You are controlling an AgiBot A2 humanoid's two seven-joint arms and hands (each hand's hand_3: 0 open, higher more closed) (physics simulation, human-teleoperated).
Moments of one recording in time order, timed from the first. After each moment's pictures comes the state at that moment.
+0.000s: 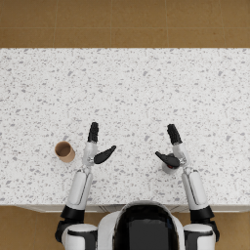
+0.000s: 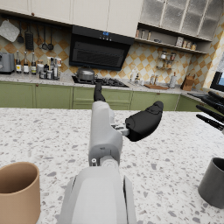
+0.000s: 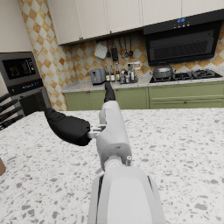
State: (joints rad) left arm 0.19 1.21 0.20 -1.80 1.00 0.10 0.10; right arm 0.19 -1.21 0.20 1.80 1.00 0.10 -0.10
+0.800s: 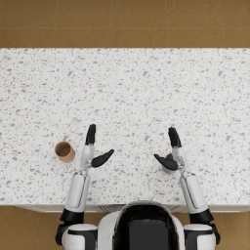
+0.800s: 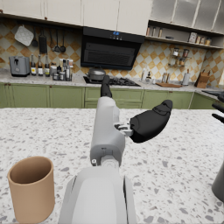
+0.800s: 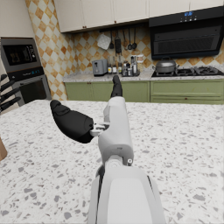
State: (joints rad) left arm 0.12 1.21 0.12 -1.82 1.09 0.01 0.01; right arm 0.11 -1.19 0.23 1.84 1.09 0.00 -0.01
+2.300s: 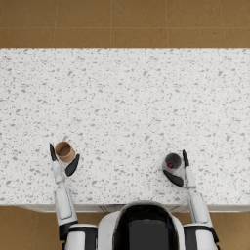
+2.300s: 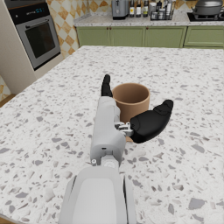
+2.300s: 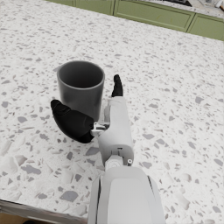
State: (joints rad) left arm -0.10 1.32 -0.30 -1.56 1.36 0.00 0.00; right arm -0.22 -1.18 0.10 1.66 1.36 0.00 0.00
